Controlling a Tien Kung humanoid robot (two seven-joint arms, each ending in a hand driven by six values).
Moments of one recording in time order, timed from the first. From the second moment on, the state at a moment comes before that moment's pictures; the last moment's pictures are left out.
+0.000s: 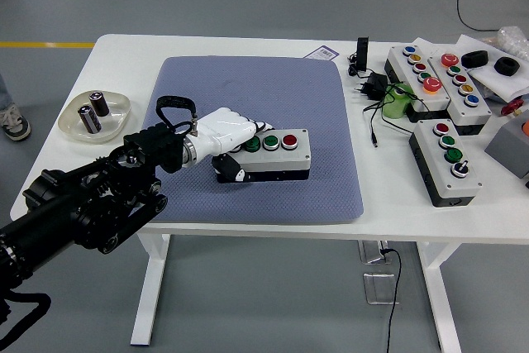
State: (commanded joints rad) left arm -0.87 0.14 -0.58 -0.82 2.13 0.03 -0.11; right arm 0.09 -0.16 0.36 0.21 -0.36 -0.30 -0.01
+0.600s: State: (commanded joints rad) left arm -0.76 0.18 -0.89 -1.13 2.10 -0.22 0.06; right arm 0.10 -0.16 0.37 0.21 -0.37 -0.30 -0.01
